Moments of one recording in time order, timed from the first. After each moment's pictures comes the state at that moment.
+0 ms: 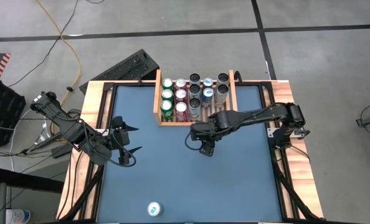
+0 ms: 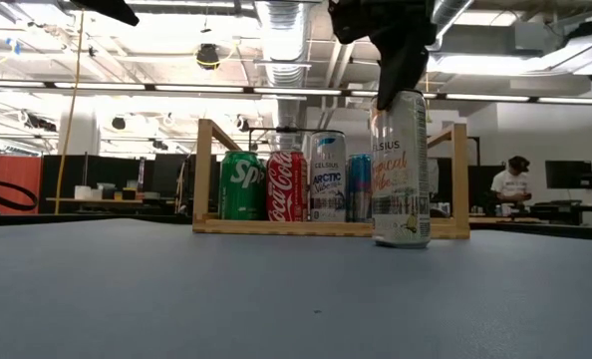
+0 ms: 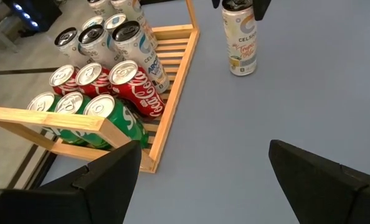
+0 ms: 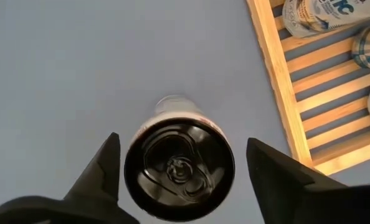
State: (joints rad) left arm -0.65 0.95 0.98 -0.83 -0.82 -0.40; right arm 0.12 1.80 1.66 -1.25 0.16 0.47
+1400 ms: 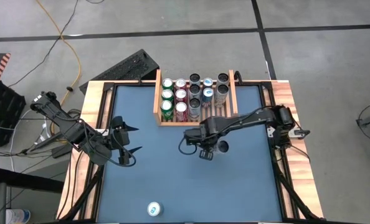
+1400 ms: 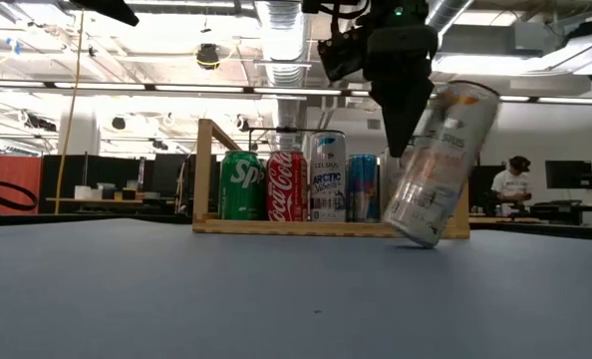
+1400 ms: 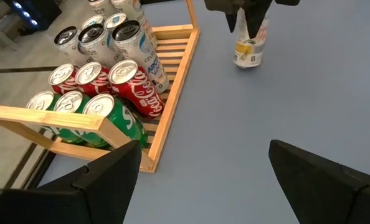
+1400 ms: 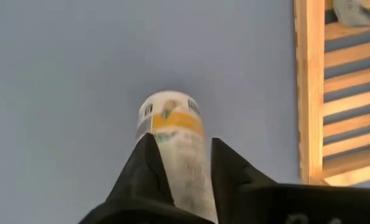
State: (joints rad) left arm -0.65 0.95 0.98 -0.83 -0.82 -0.41; right arm 0.11 1.93 1.66 -1.28 0.14 0.34
